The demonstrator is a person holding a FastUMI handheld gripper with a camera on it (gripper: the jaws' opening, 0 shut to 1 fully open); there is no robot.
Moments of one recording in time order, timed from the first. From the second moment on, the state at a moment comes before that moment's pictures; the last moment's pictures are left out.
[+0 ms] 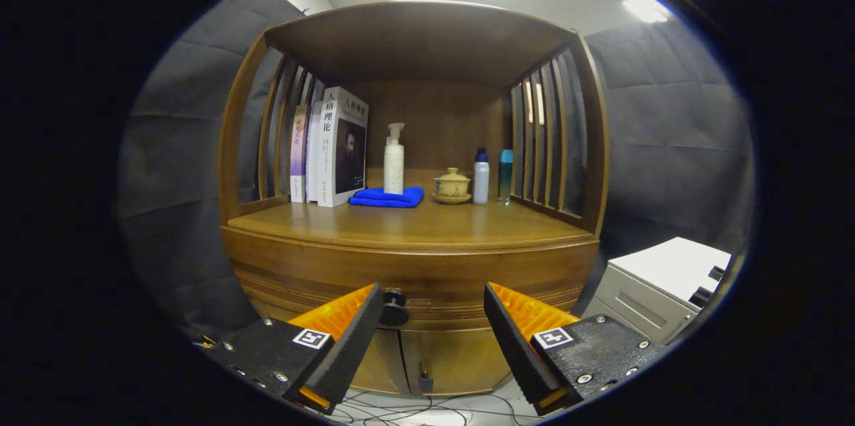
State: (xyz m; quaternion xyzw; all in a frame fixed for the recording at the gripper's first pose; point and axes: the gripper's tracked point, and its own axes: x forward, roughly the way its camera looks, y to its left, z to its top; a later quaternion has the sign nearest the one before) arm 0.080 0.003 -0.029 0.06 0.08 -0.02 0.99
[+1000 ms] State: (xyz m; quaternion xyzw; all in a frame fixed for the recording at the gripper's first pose) arm 0.117 0.037 -0.095 0.07 0.16 0.03 0.98
